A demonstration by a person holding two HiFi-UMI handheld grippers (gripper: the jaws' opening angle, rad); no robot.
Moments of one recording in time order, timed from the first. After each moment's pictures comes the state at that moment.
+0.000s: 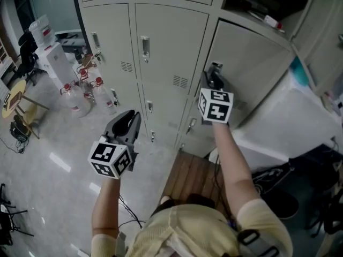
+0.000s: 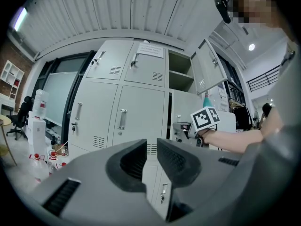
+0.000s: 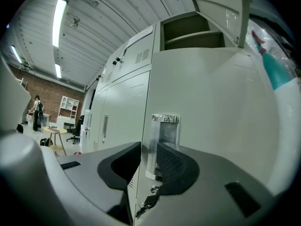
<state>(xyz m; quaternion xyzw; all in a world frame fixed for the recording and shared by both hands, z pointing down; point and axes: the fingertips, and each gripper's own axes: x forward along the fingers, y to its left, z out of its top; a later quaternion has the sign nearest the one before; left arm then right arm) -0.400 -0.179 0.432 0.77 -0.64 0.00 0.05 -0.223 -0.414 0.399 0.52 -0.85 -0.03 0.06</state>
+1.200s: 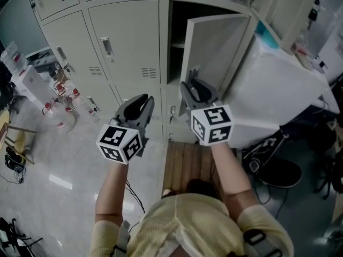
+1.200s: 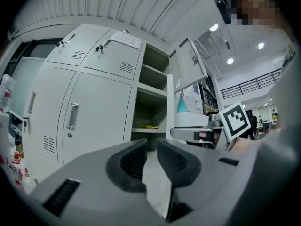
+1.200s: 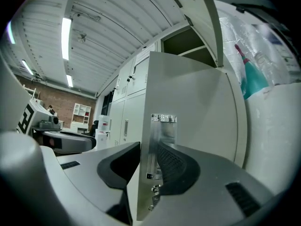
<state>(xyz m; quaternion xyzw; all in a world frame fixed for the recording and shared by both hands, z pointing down) -0.273 -0.235 0.416 0.86 -0.50 -0.01 0.03 -0.165 -0.294 0.400 0.45 -0.89 -0.03 0.03</state>
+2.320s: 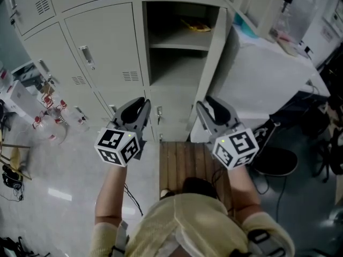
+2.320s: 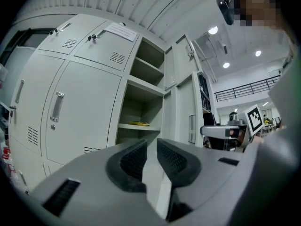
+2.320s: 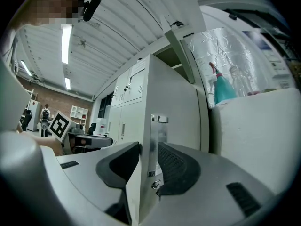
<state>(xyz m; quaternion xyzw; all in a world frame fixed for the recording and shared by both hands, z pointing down) -0.228 -0.244 0.426 0.89 -0.46 -0.01 0.04 -0.062 -0.223 0.399 0.46 -0.89 -0.04 0.01</state>
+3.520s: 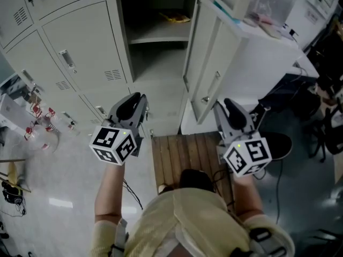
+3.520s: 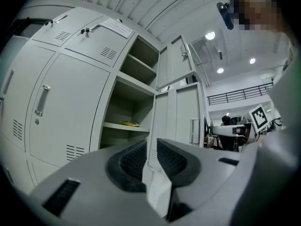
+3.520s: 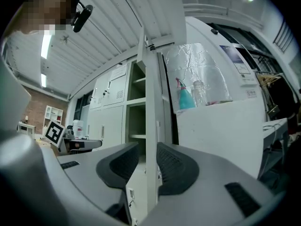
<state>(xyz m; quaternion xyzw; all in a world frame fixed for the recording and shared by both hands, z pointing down) -0.188 -0.243 0.423 0.91 -0.42 -0.02 0.05 0.031 -0.174 0.391 0.59 -0.81 0.00 -0.01</state>
